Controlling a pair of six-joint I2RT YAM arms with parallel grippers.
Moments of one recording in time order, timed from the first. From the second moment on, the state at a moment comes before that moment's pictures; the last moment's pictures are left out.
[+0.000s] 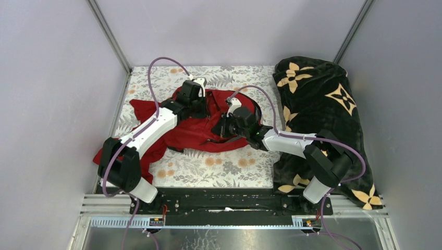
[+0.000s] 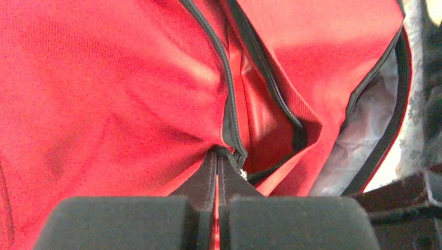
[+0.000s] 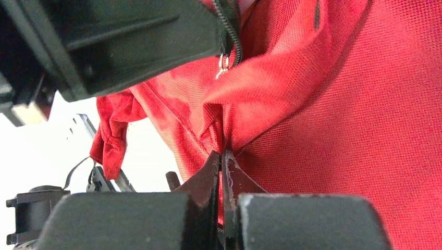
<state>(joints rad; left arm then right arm) -0.45 1.52 1.18 -0.44 0.03 -0.34 0.82 1.66 0.92 0.30 -0.16 0.64</state>
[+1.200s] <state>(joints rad) -0.41 1.46 1.25 -0.51 0.22 -0.37 0.81 1.59 0.94 0.18 -0.12 0.61</state>
